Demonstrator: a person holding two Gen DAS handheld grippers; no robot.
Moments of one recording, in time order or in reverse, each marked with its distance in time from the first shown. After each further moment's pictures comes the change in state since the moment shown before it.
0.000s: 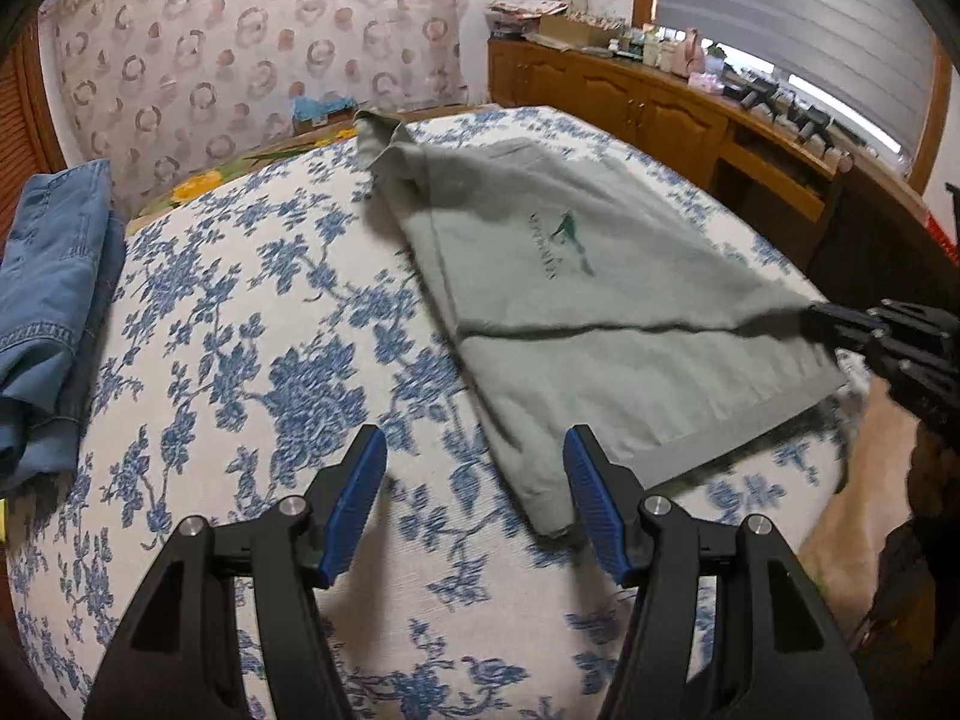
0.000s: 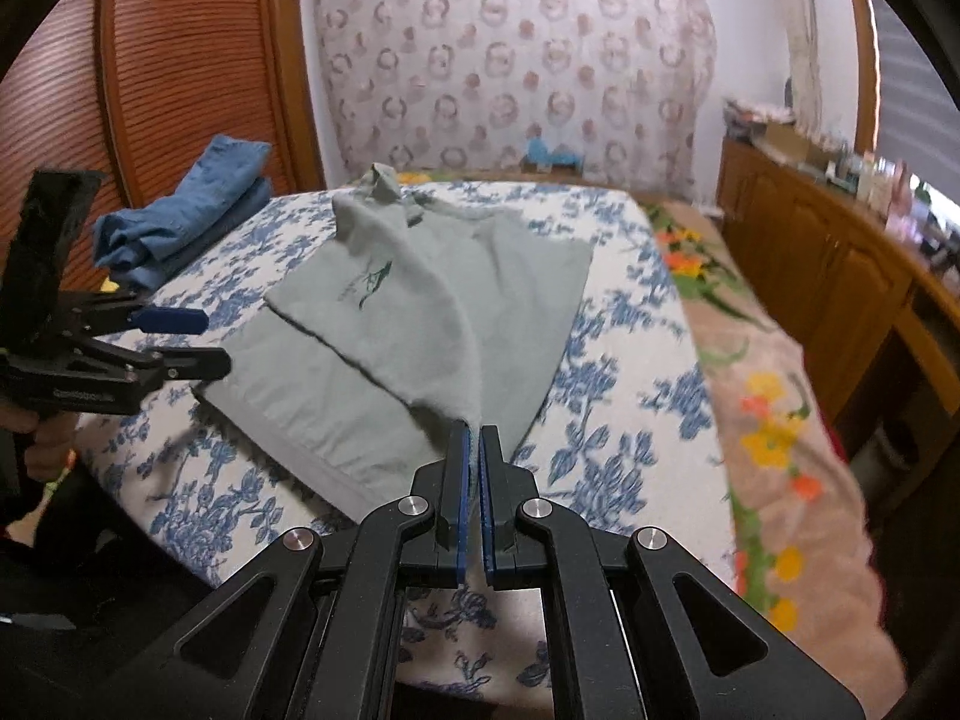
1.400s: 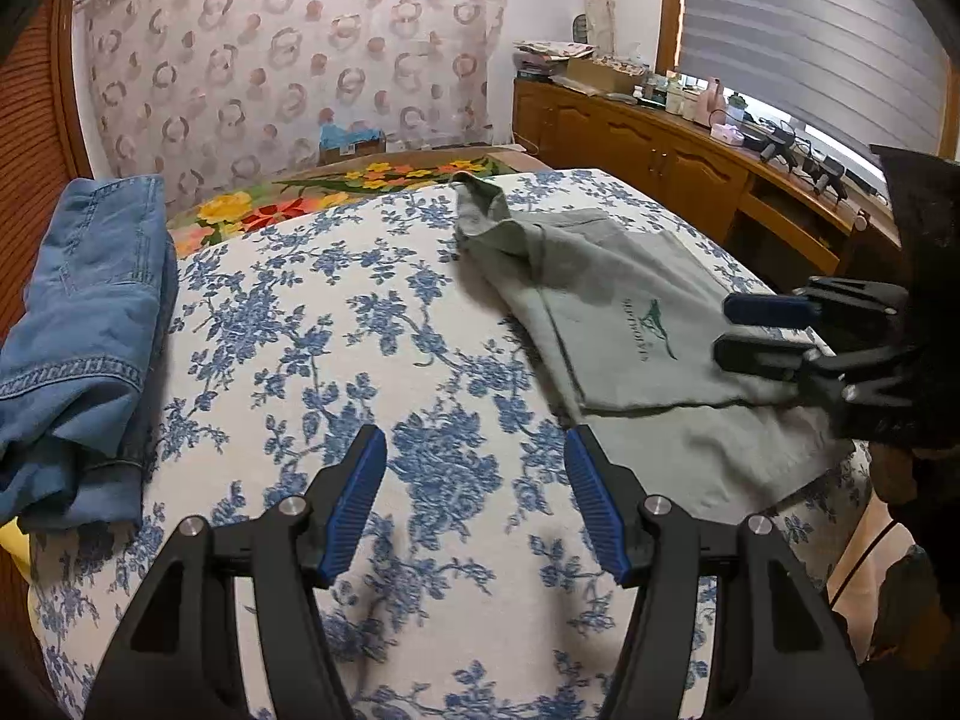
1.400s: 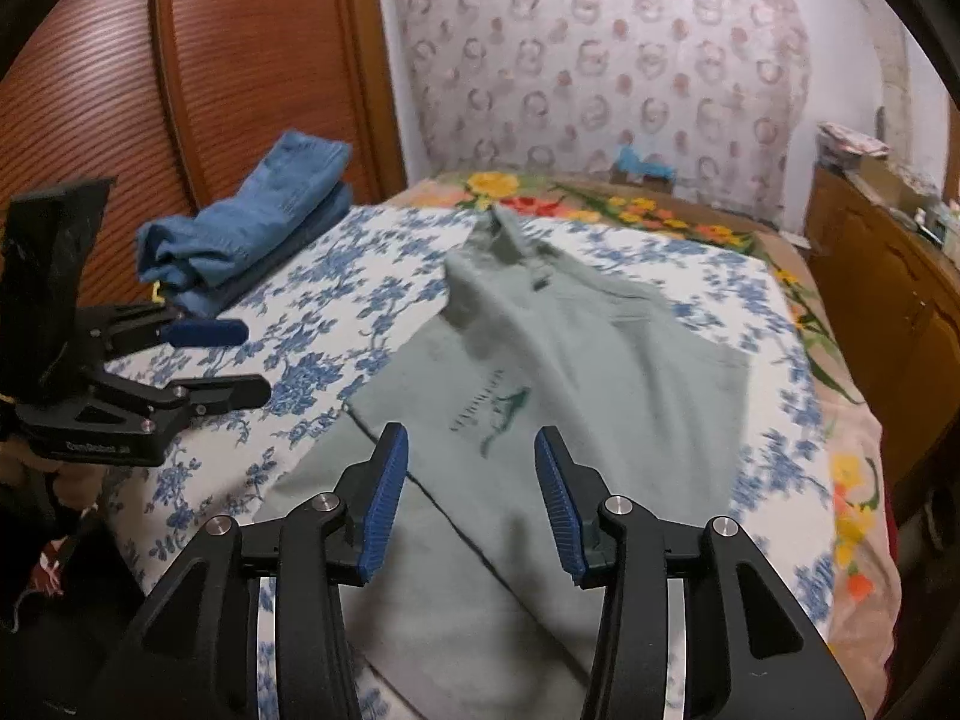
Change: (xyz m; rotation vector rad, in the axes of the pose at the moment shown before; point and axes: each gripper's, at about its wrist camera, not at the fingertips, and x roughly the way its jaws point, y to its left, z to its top) left arm -0.021 0.063 0.021 -0.053 -0.101 -0.004; right arm 0.064 0.056 0.080 -0.137 0.041 0.161
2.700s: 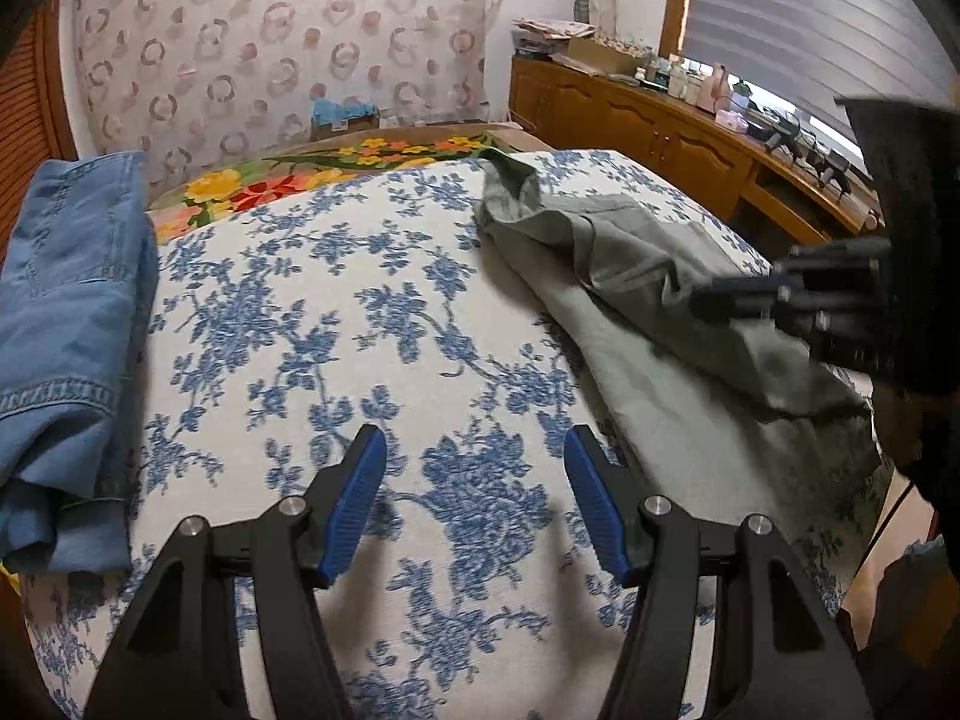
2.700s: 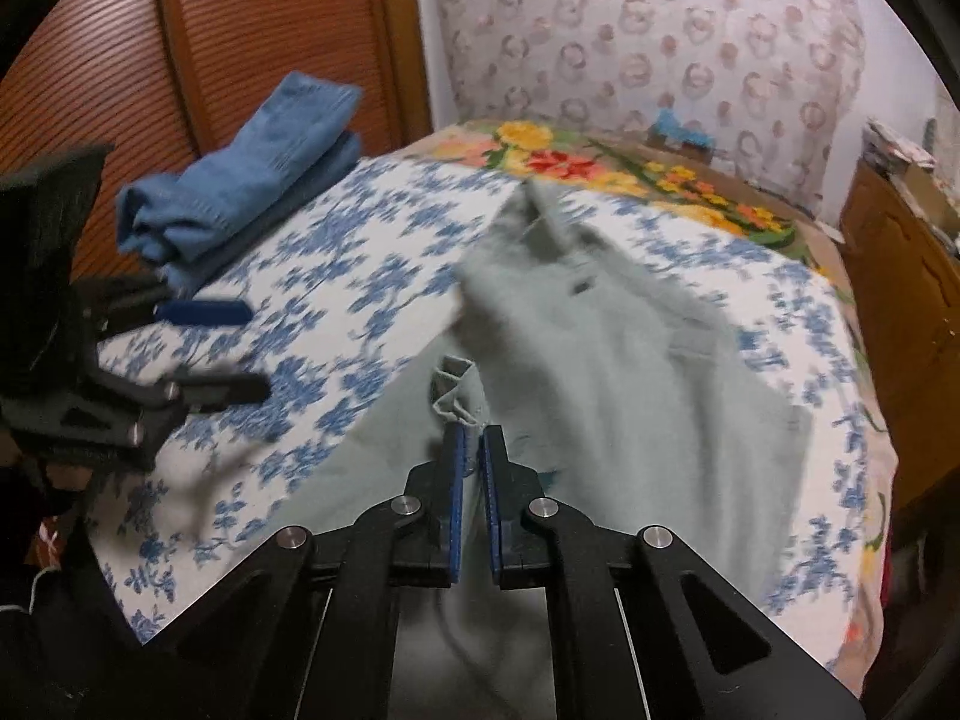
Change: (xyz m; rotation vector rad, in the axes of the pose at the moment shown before) left arm 0.032 0.016 0.012 -0.002 0.065 -0.037; right arm 0.047 -0.008 0.038 -0.045 0.120 0.032
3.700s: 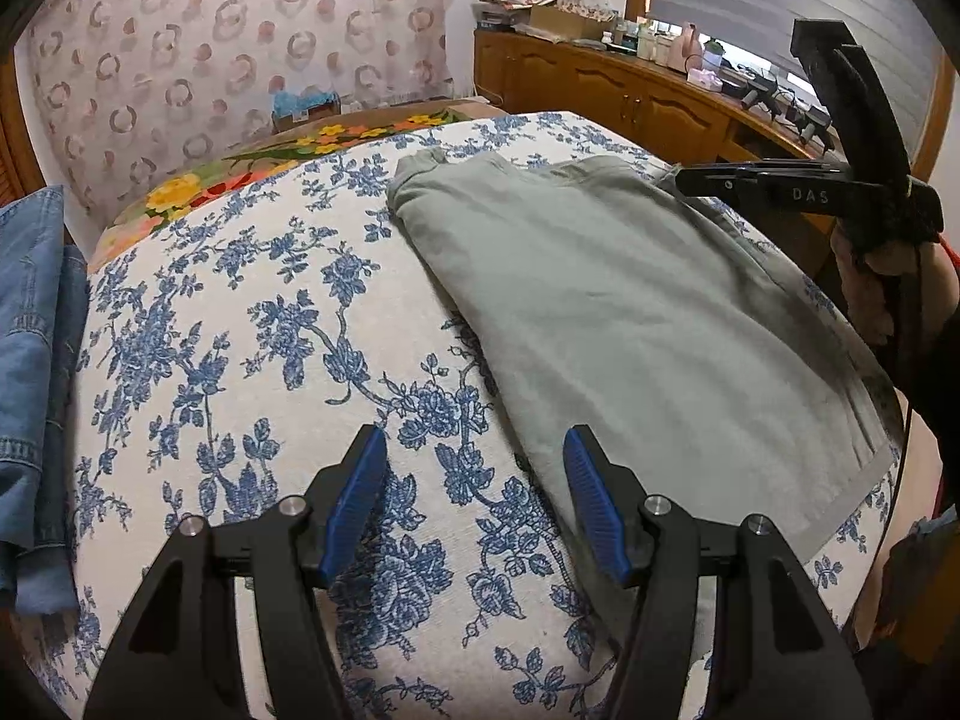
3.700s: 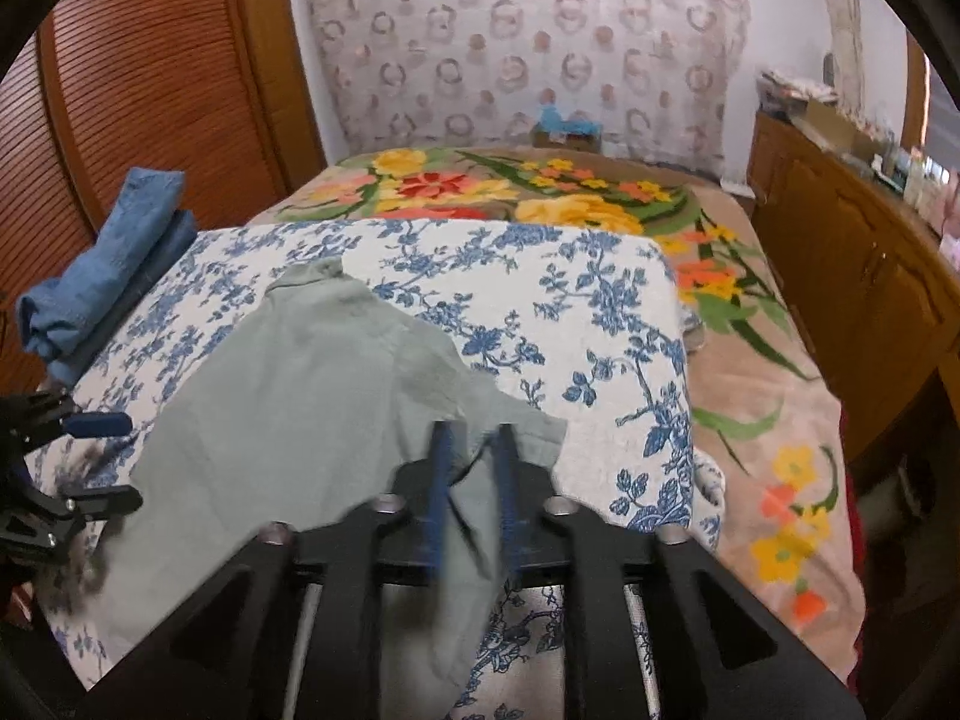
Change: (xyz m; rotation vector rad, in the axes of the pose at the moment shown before) left arm 0.032 -0.041 0.013 0.072 0.061 -0.022; right arm -0.011 -0.131 -0.009 0.186 -0.048 -0.139
